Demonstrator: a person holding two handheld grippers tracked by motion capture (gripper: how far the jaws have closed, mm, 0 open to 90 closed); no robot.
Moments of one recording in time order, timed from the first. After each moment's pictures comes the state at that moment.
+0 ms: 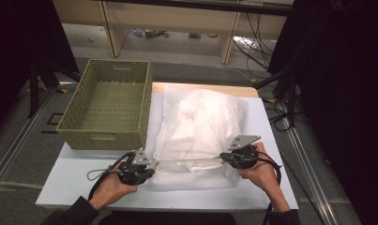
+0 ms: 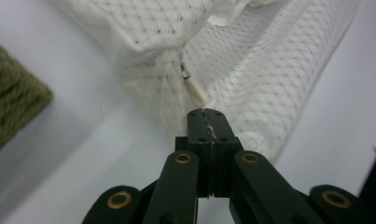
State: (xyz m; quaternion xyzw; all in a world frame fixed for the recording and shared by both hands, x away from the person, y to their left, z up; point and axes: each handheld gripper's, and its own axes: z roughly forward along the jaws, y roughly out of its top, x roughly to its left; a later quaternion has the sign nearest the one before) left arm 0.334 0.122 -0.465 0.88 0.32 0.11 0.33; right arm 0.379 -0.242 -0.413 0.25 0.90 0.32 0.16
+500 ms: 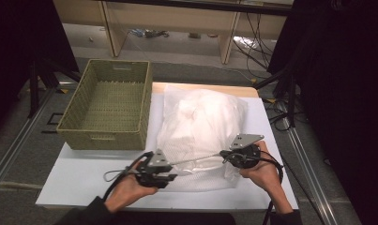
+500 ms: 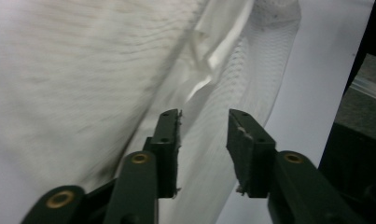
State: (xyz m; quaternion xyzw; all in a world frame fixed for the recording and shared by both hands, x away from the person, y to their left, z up) left arm 0.341 0.046 -0.448 0.88 0.28 0.07 0.39; right arm 0.371 -0.240 -0.397 0.25 0.89 0.33 0.18
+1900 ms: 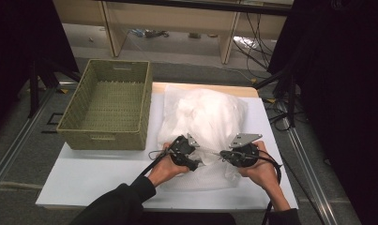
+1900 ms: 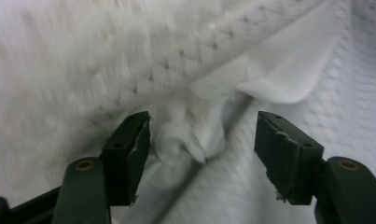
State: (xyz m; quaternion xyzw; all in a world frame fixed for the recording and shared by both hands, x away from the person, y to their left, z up) left arm 0.408 -0.018 -0.468 0.88 0.32 0.10 0.32; right arm 0.383 -0.243 -0.412 0.26 0.89 0.33 0.17
